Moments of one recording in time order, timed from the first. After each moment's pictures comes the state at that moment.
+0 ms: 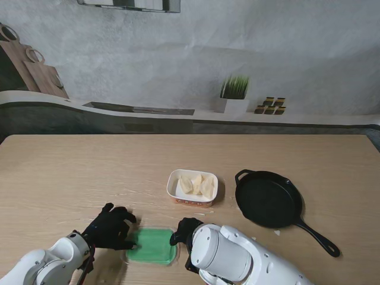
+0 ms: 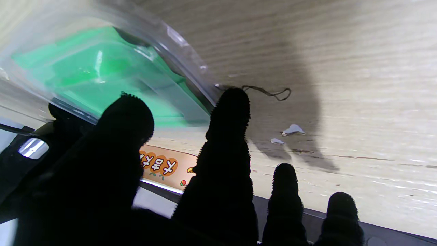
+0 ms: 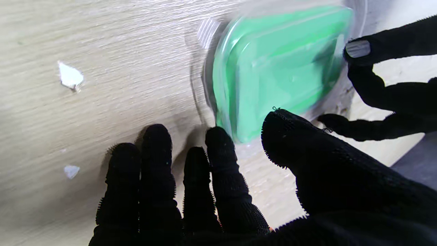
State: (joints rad) left arm 1.85 -1.02 -1.38 -1.65 0.92 -0.29 -0.14; right arm -1.38 -1.14 0.63 -1.79 -0.23 0.96 0.10; left_hand 0.56 -0.46 0.54 -0.07 1.03 0.24 0.87 0.55 0.42 0.02 0.47 0.44 0.15 0.16 0.35 0.52 -0.09 0.34 0.15 0.59; right_hand 0.46 -0.51 1.04 -0.19 0.43 0.21 0.93 0.40 0.21 0.13 1.08 0.47 0.43 0.18 1.00 0.58 0.11 0.13 1.20 0.61
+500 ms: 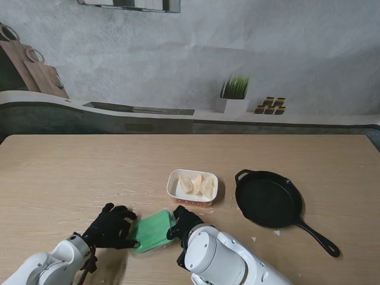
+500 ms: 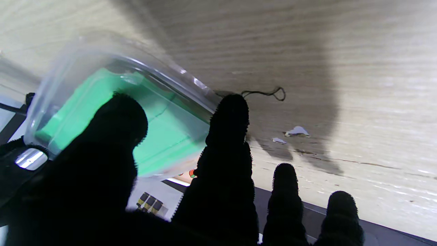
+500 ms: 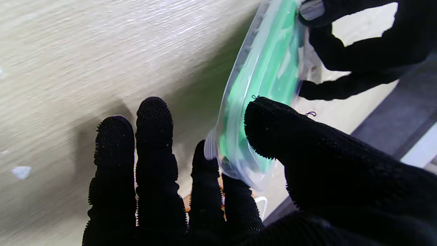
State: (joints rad) left arm 1.84 -1.03 -1.36 -1.60 0.88 -0.29 -0.05; right arm -1.49 -1.23 0.72 -1.79 -0.22 0.89 -0.09; left_hand 0.53 -0.47 0.55 -0.07 0.96 0.25 1.00 0.51 0.41 0.05 0.47 0.44 0.15 0.16 0.35 0.52 -0.08 0.34 0.15 0.59; right_hand 0.56 -0.68 1.15 -0.19 0.08 0.07 0.98 0.41 0.31 0.01 1.14 0.65 0.78 0.17 1.01 0.53 0.45 0.22 1.29 0.46
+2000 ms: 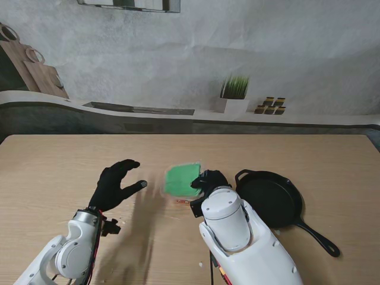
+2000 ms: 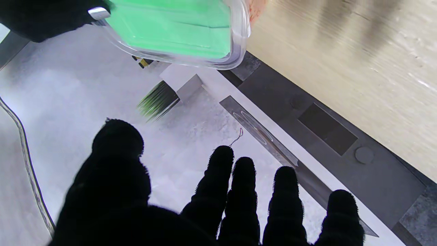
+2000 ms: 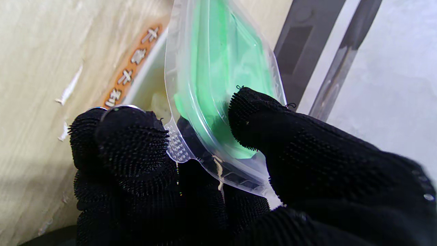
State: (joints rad) left arm 1.74 -1.14 -1.31 -1.65 0.53 -0.17 0.25; right arm -1.49 -1.43 1.04 -1.75 0.12 0.85 -0.53; left_hand 0.64 -0.18 0.12 -0.06 0.39 0.20 0.35 0.31 0.26 0.10 0.39 0.37 0.13 0.16 0.31 0.52 -0.07 0.34 0.15 0.59; right_hand 0.68 -0.75 1.12 -0.27 0.71 0.02 1.20 0.33 0.99 0.14 1.23 0.50 1.25 0.24 1.28 0.49 0.71 0.33 1.44 0.47
